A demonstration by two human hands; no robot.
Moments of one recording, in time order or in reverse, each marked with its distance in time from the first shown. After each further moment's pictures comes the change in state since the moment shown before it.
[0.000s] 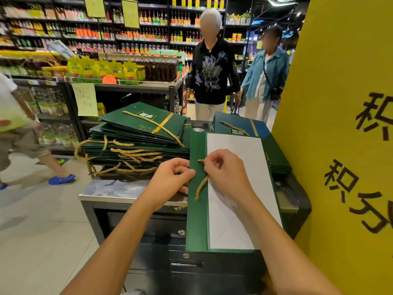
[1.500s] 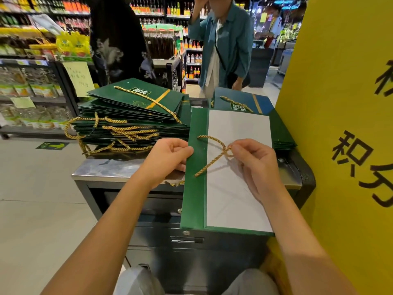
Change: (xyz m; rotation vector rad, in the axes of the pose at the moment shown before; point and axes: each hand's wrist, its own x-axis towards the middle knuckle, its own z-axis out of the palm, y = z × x) left_hand 0.002 0.000 -0.001 0.077 -0.035 -0.063; right_hand -0.029 0.042 -0.041 0.761 -0.058 0.051
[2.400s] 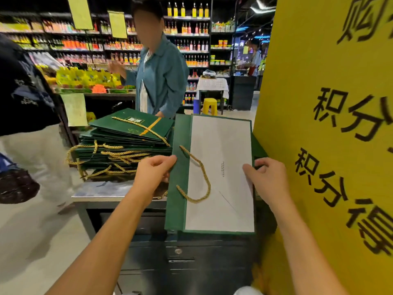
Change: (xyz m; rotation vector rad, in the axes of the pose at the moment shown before) left_hand -0.015 0.016 0.008 -0.175 0.266 -0.009; right_hand -0.014 -0.039 -0.042 -0.789 0.463 0.123
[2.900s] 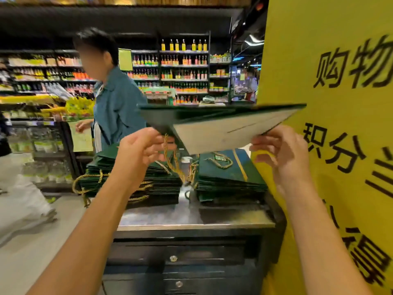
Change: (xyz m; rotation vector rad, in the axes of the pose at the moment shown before) left_hand -0.004 0.119 -0.017 -0.236 -0.094 0.422; right_hand 0.016 -0.118 -0.060 0.860 -0.052 -0.118
